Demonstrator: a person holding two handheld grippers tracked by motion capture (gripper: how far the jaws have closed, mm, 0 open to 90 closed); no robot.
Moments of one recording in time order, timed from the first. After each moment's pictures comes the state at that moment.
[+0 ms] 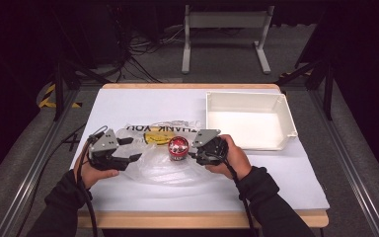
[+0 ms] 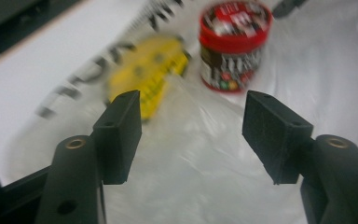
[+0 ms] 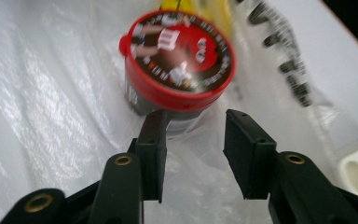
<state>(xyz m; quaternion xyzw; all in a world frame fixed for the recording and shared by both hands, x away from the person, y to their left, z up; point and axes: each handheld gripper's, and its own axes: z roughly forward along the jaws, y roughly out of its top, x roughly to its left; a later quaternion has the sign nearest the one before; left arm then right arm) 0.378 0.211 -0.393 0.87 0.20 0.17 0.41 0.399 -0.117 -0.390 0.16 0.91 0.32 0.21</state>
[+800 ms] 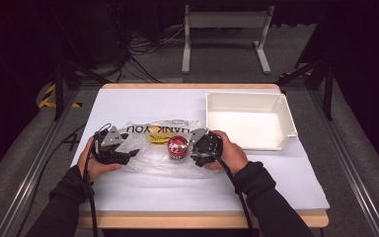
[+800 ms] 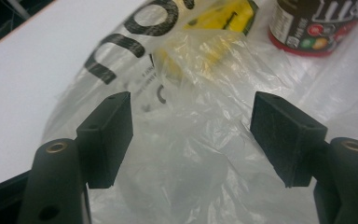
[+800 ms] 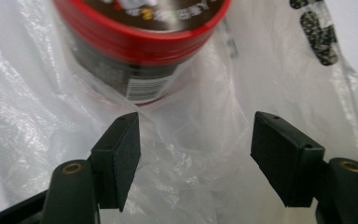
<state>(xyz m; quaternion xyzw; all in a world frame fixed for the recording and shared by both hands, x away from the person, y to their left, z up) 0.419 0.225 -0.415 0.87 0.26 0.21 0.37 0.425 -0.108 -0.409 0.17 0.93 0.23 0.22</state>
